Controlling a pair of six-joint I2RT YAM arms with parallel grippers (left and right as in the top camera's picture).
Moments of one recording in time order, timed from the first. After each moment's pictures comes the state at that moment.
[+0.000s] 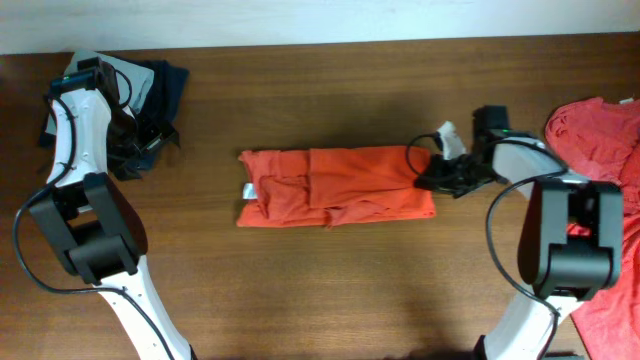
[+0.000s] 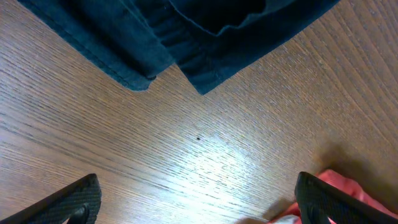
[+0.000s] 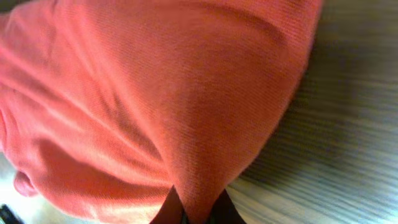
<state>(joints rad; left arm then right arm) 0.27 2.30 2.05 -1.32 0.16 -0.39 -0.13 2.01 1.24 -0.69 -0.60 -0.07</state>
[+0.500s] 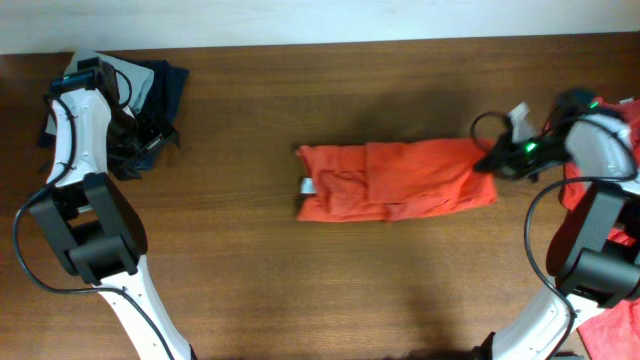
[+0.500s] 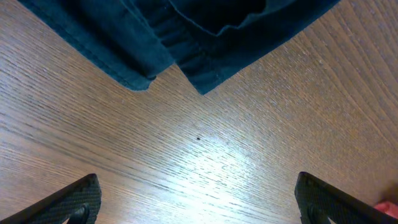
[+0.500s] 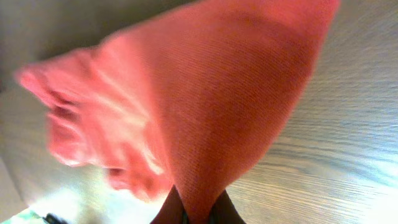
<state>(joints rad) 0.27 2.30 2.05 -1.32 0.16 -0.39 -0.39 2.03 1.59 -1.14 -0.59 -0.18</state>
